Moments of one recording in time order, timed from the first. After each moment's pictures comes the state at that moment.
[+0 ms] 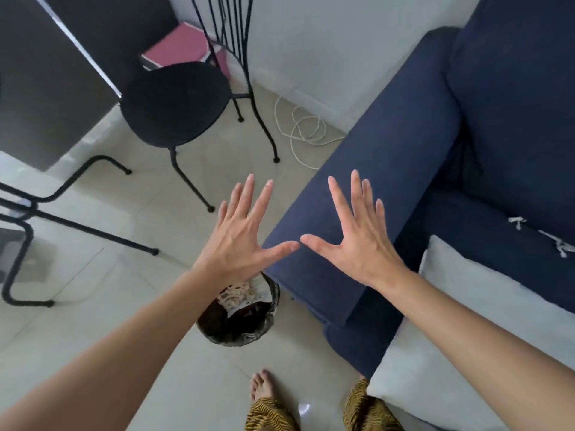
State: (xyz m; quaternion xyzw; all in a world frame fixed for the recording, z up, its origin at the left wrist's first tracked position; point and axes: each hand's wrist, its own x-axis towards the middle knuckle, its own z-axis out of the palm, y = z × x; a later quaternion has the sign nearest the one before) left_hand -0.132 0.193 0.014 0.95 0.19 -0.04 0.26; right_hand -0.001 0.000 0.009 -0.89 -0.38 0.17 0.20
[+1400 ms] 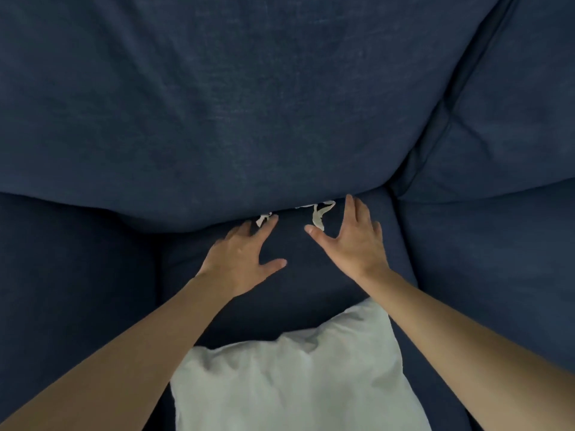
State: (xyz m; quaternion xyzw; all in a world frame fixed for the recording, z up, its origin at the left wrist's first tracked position) left_hand 0.315 -0.224 -0.160 0.94 -0.17 -0.30 0.08; right_hand 0.285 -0.446 -0.183 -0.94 0.18 0.15 0.26
